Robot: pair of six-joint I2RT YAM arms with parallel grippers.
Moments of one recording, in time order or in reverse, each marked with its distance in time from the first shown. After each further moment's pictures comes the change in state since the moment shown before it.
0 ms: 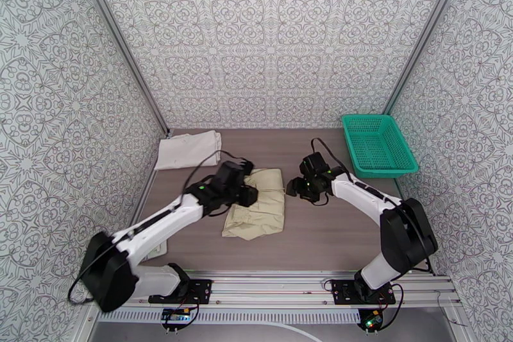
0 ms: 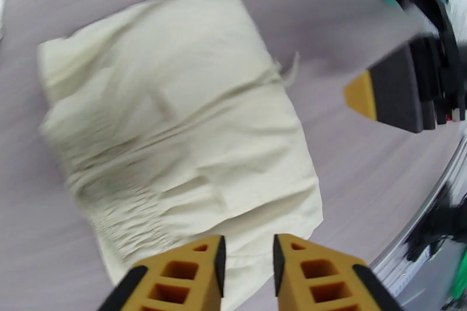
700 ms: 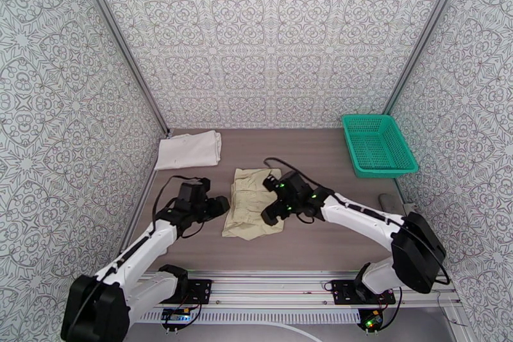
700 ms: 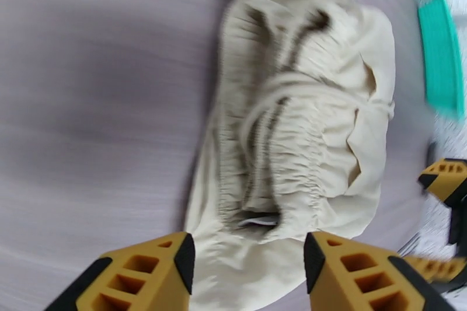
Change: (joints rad) left arm 0.536 -0.407 -0.513 0.137 0.276 -0.321; right arm 0.407 -0.079 -0.067 0.185 0.215 -0.621
